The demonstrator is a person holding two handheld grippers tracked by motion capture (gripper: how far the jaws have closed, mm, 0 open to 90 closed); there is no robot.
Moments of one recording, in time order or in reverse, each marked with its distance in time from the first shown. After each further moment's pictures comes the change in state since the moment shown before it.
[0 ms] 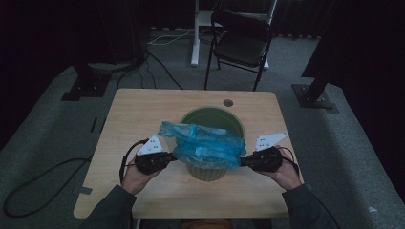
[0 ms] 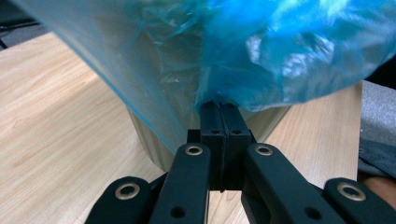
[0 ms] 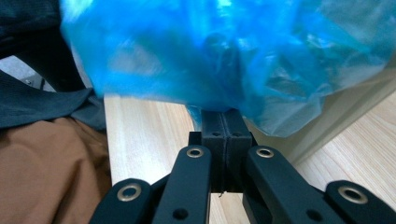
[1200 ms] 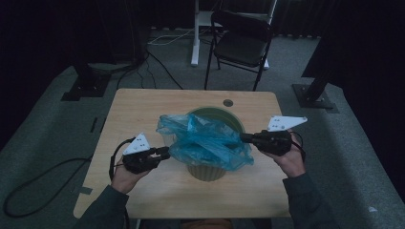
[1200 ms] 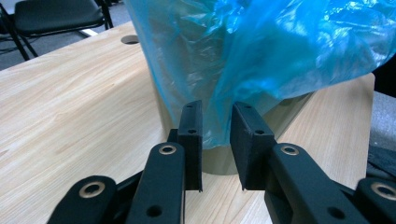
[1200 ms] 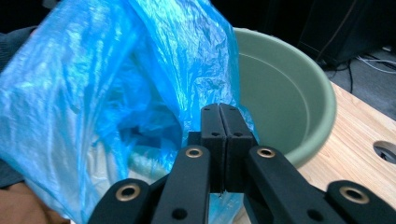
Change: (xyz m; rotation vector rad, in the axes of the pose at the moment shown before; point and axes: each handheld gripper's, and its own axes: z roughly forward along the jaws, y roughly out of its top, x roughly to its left) left arm 0.009 -0.005 -0.032 -0.049 0.056 -0.016; right arm -0.005 0.045 -0.042 -0.203 -0.164 -0.037
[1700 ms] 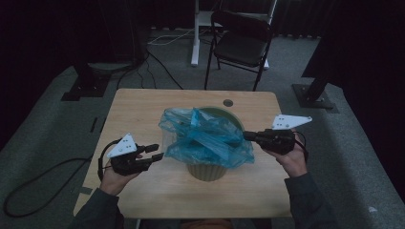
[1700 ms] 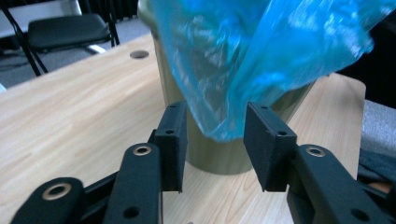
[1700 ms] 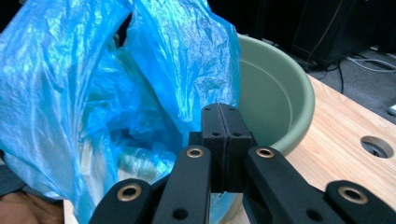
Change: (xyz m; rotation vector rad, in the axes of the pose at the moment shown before) left arm 0.004 0.000 -0.029 -0.072 0.005 0.015; right arm -0.005 -0.002 -0.007 -0.026 -0.019 0.026
